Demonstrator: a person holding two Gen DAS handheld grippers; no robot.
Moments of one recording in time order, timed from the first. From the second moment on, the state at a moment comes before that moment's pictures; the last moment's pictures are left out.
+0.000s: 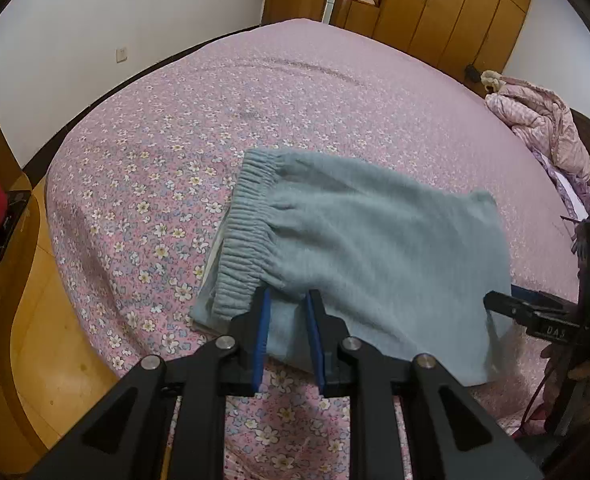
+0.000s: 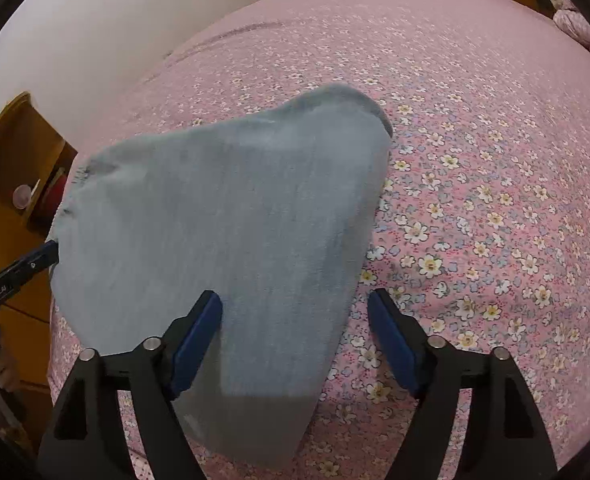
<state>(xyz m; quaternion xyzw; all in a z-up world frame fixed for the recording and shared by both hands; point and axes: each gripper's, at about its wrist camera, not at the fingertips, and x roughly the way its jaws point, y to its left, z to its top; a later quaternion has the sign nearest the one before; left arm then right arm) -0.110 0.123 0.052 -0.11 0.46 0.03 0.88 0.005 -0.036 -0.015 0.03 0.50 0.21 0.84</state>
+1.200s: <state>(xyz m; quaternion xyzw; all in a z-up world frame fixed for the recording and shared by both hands) -0.094 0.129 0.028 -0.09 0.48 0.09 0.87 -0.012 -0.110 -0.028 0.22 0.54 0.25 0.78</state>
